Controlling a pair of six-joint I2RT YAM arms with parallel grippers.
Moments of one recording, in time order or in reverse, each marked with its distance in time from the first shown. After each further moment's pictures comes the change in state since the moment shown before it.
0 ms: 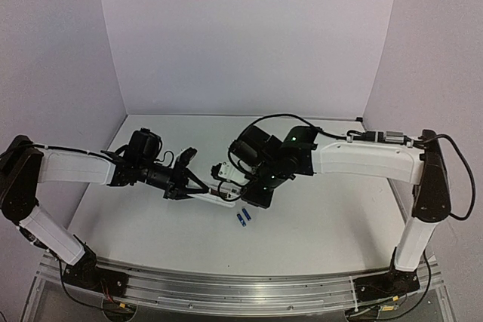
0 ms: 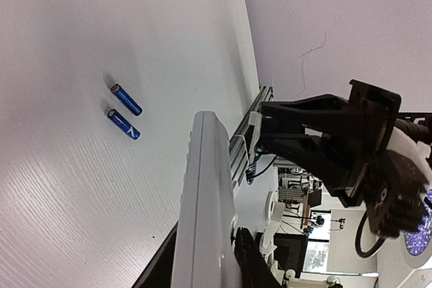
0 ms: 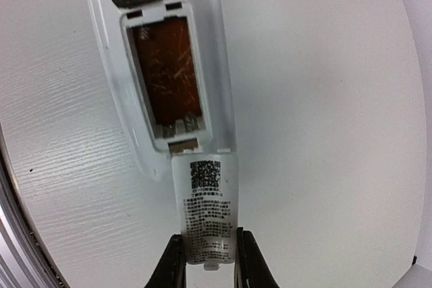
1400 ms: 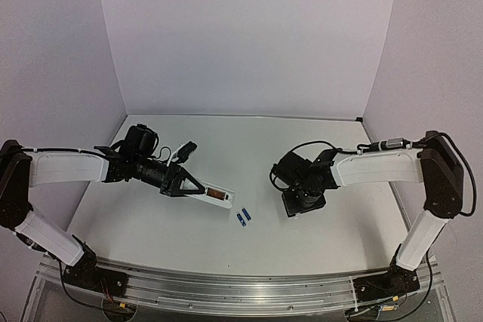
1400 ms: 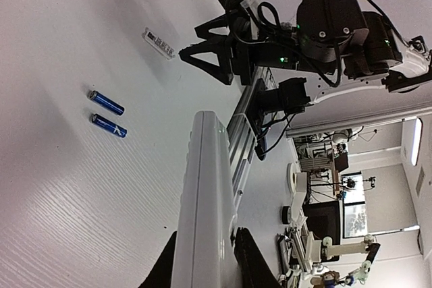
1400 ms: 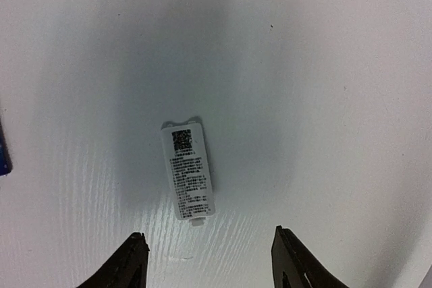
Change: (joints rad) left arm 0.006 -0.063 0.035 -0.141 0.062 0.261; right arm -0.197 -0.107 -0.451 0.114 0.121 0.876
